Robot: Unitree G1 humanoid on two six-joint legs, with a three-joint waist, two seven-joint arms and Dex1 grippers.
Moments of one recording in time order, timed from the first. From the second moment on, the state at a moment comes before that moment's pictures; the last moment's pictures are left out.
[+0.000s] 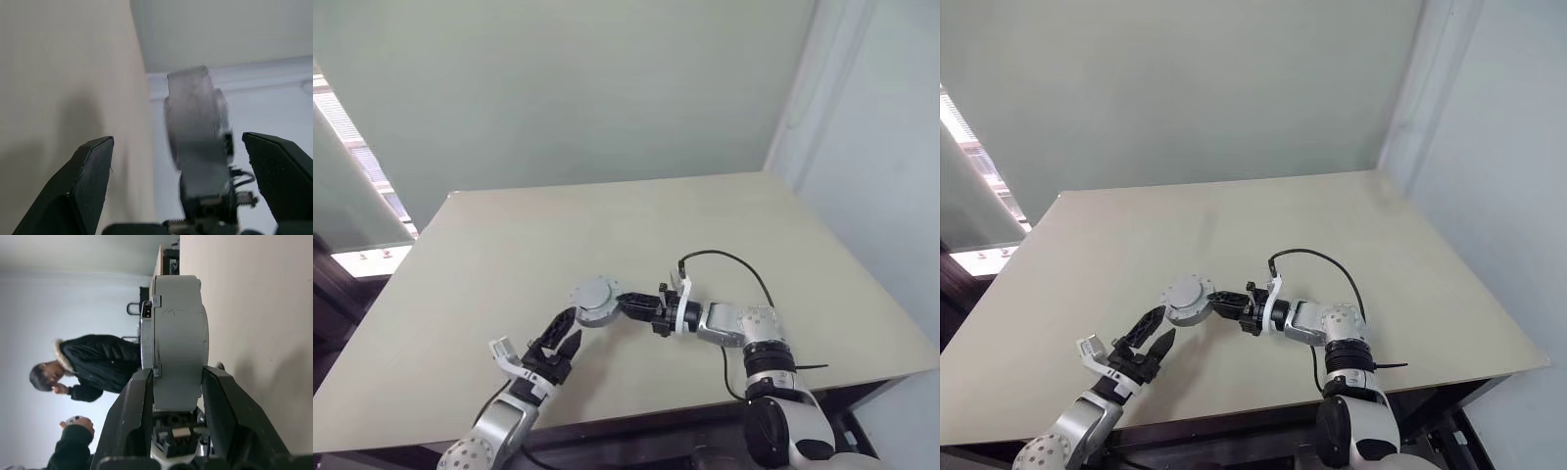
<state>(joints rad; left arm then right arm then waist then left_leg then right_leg) 0.07 0.01 0.56 0.02 -1.39 0.92 -0.30 -0.67 0.14 -0.39 0.58 0.85 1.26 0.37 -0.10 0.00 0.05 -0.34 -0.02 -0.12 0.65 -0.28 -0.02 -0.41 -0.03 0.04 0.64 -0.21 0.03</state>
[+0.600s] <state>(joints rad) 0.01 -0.01 0.47 0.09 -1.38 0.88 -0.30 -0.66 0.14 -0.34 0.58 0.88 1.27 0.33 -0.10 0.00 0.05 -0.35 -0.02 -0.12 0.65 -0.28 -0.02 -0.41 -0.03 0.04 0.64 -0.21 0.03</state>
